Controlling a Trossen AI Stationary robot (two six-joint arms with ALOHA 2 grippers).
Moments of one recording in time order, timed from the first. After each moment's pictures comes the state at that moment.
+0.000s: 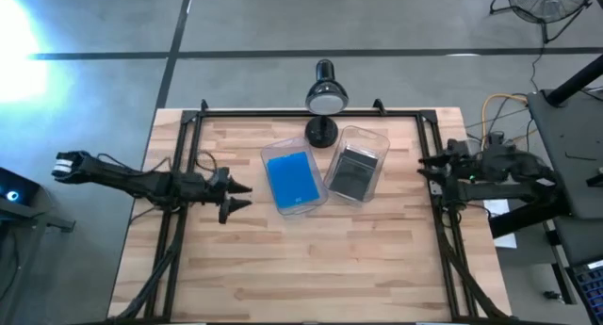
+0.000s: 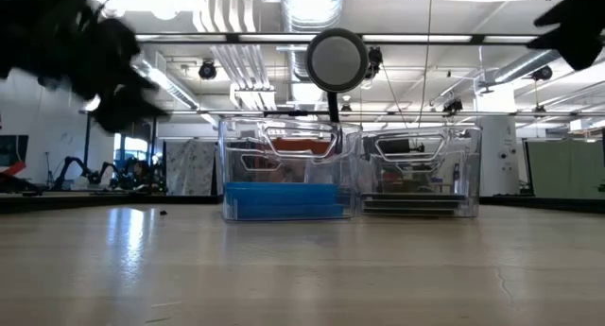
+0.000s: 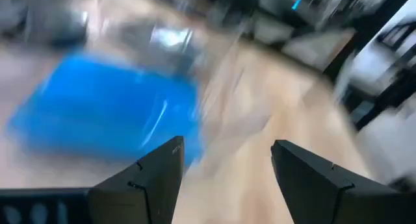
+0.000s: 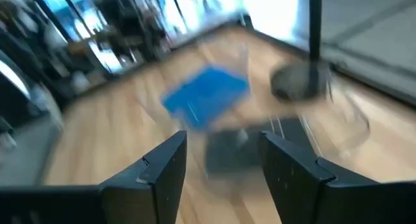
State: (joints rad) left arm -0.14 0.56 0.21 0.09 -0.18 -0.47; right arm 0.02 0.07 0.65 -0.90 0.24 0.46
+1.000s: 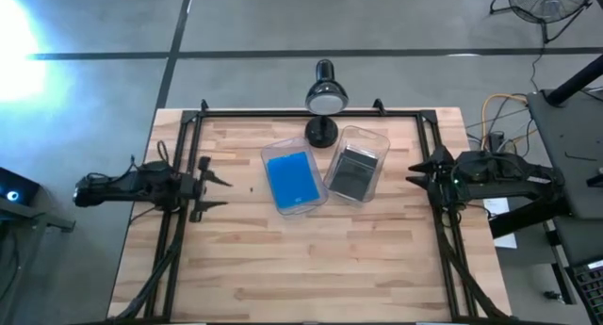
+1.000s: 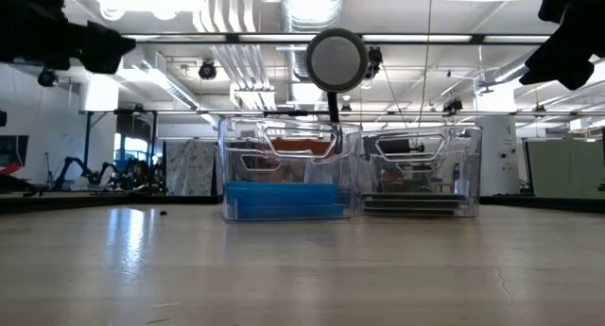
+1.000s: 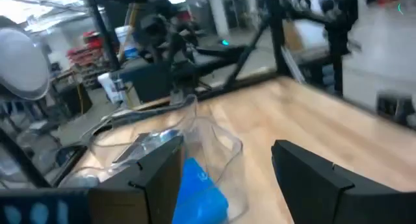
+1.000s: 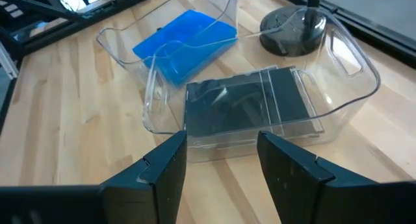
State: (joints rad) left arm -0.01 0.00 0.17 -0.22 0.11 0.25; right arm 0.02 0.20 0.58 -0.94 0.23 0.47
